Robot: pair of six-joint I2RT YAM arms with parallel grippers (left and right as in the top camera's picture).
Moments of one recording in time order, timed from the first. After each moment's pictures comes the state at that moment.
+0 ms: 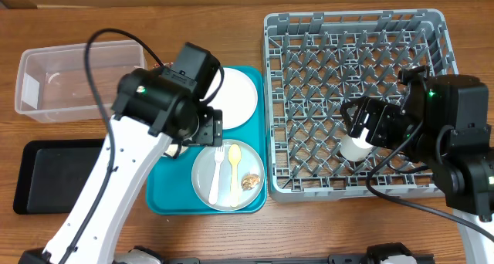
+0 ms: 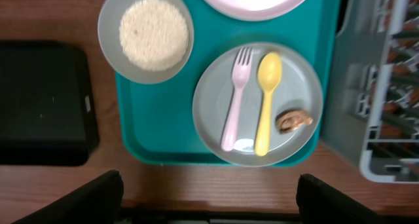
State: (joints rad) left arm -0.46 1.52 1.69 -1.58 -0.10 -0.48; right arm 0.12 1.09 1.42 -1.17 -0.28 0.41
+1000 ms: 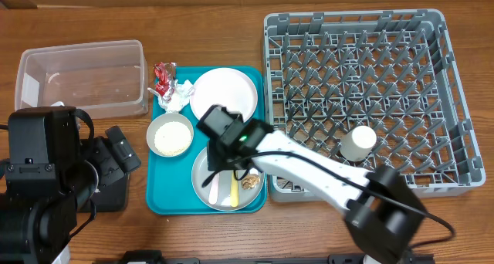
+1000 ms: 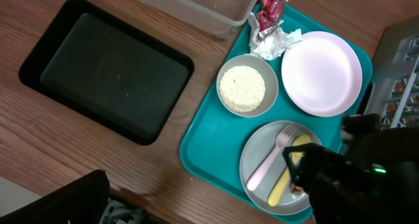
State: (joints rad) left arm -0.01 1.10 1.74 -1.67 -0.15 -0.52; right arm 0.93 1.91 1.42 -0.77 -0.06 0.86
